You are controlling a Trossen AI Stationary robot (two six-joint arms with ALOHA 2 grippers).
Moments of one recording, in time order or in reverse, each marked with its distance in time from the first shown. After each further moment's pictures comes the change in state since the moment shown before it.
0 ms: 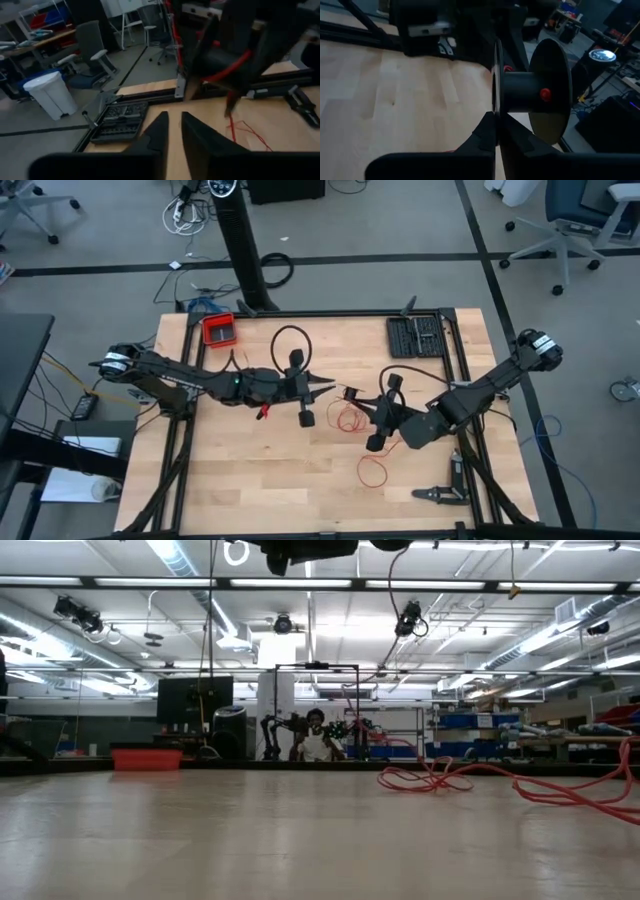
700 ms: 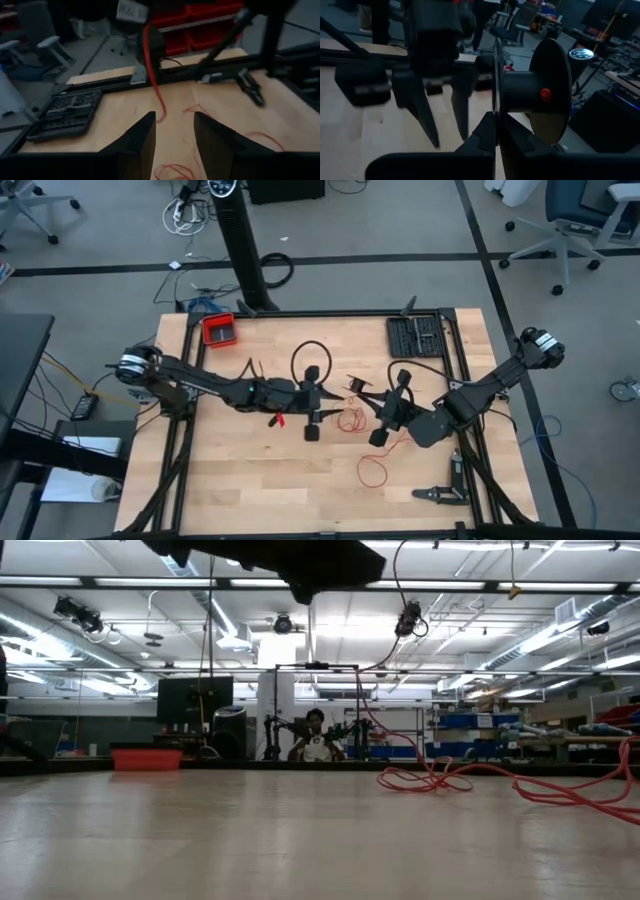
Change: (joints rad) left arm -0.001 0.143 0.000 0.070 0.171 -0.070; right arm 0.032 -0.042 0.000 0.014 0.104 0.044
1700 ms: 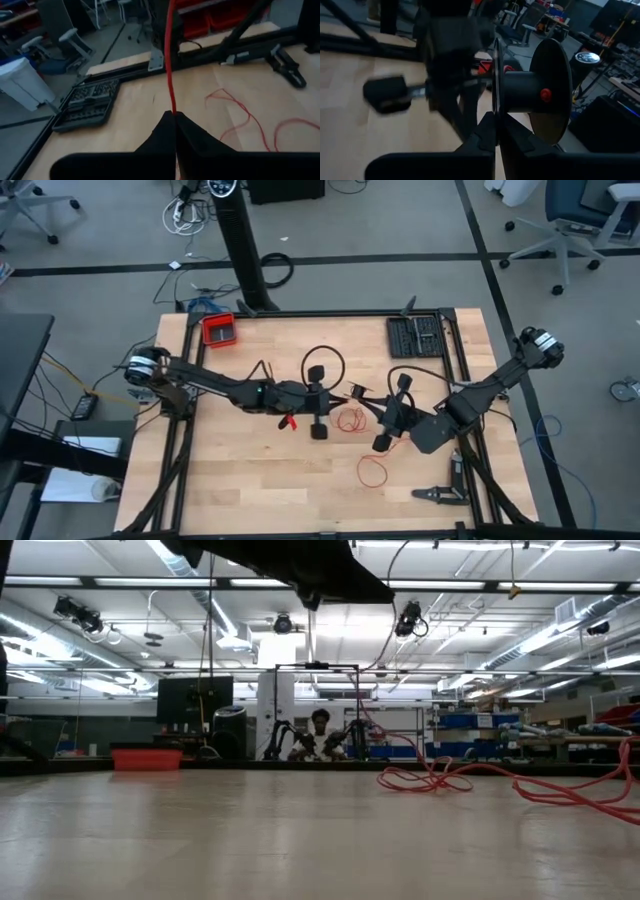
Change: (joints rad) left arm 0.000 0.070 0.083 -0.108 -0.094 0.073; right arm 0.030 0.001 0.000 -0.049 -0.005 -0.015
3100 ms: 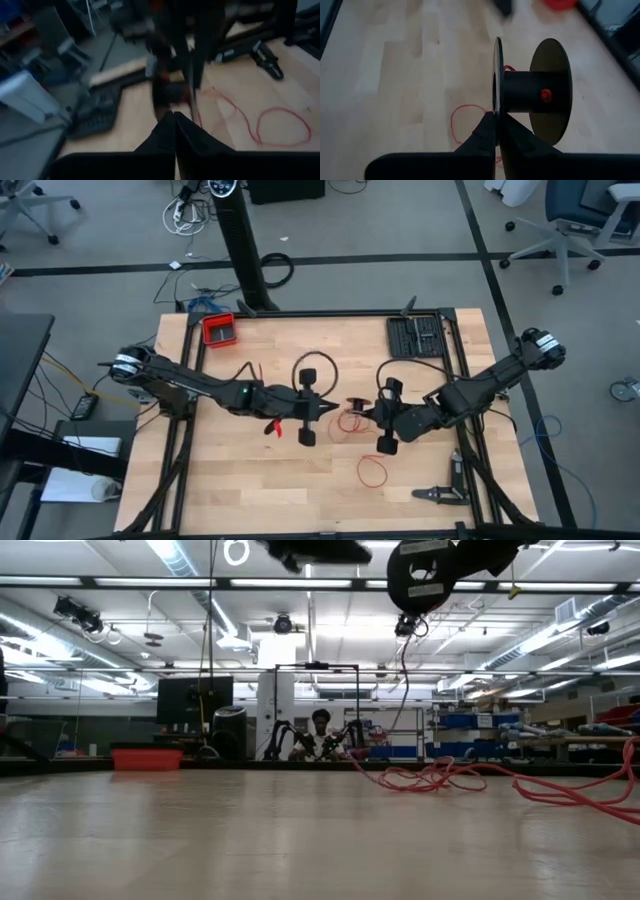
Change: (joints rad) left arm -0.067 -0.119 0.016 -0.179 -0.042 0.055; right arm -0.114 0.003 -0.001 -0.293 -0.466 0.293
